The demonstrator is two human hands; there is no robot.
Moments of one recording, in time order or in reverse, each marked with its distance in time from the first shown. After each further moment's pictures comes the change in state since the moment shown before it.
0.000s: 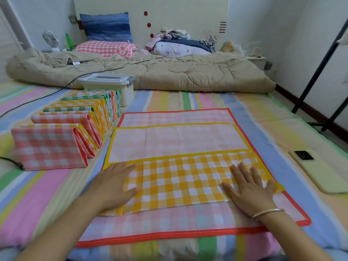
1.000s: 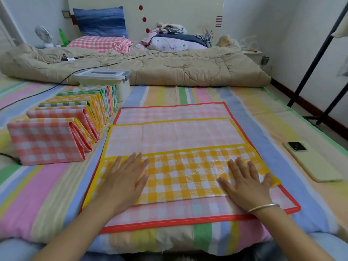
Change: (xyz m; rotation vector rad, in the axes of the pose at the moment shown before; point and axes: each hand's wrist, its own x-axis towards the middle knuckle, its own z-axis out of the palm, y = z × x) left_hand -0.016 0.037 0.015 -0.130 0.232 0.140; right_hand -0.014 0.003 0.004 -0.047 0.019 0.014
